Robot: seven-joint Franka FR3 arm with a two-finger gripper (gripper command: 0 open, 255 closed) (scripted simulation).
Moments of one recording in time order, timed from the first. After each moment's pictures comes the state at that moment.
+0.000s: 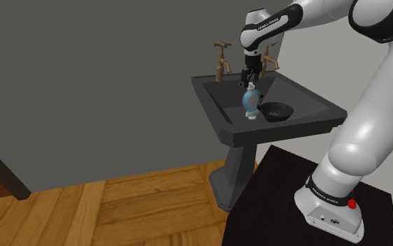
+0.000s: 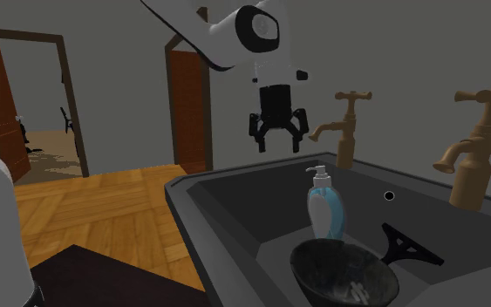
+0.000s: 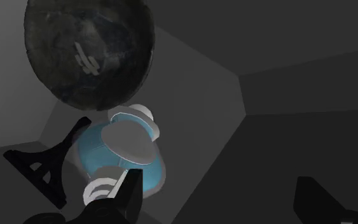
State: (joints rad) arm -0.20 0.00 -0.34 -2.04 -0.16 2.02 -0.28
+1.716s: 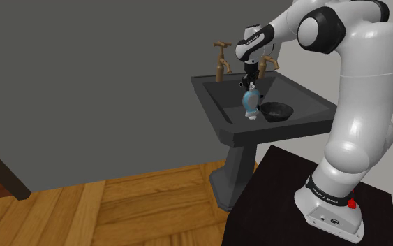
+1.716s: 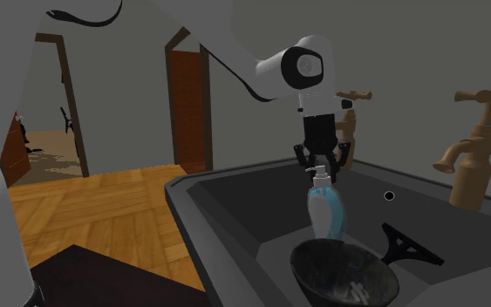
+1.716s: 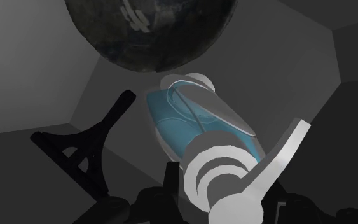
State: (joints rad) arm -0.31 0.35 -0.39 -1.78 -0.05 2.14 -0.44
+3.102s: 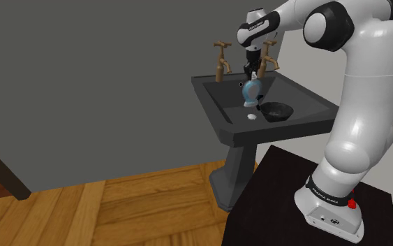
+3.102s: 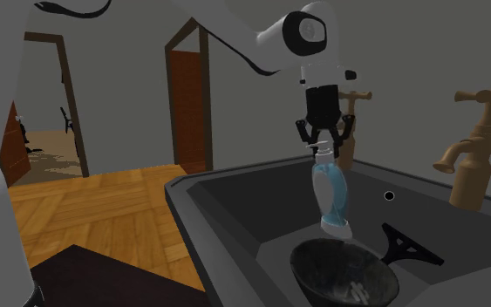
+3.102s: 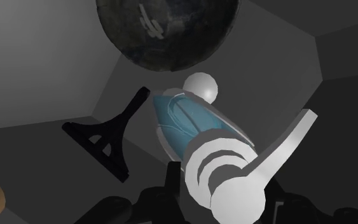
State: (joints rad) arm -0.31 0.30 -0.39 -1.67 -0.06 1.99 -0.45
